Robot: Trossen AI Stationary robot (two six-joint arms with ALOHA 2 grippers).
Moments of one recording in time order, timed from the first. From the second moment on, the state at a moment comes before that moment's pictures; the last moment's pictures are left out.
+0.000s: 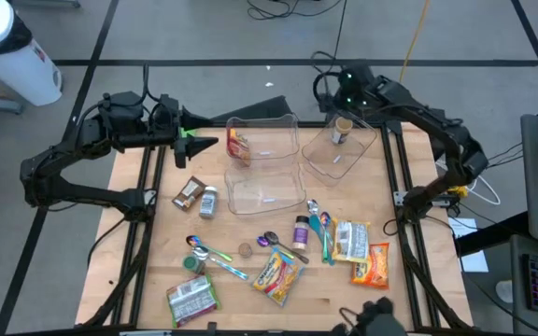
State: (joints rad) left arm 0.29 1.00 1.38 -0.58 0.08 -0.27; right arm -0.82 1.50 1.40 -0.61 -0.09 0.49
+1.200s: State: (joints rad) left arm 0.29 1.00 1.38 -0.58 0.08 -0.27; right arm -0.05 1.46 1.40 -0.01 -0.21 0.27
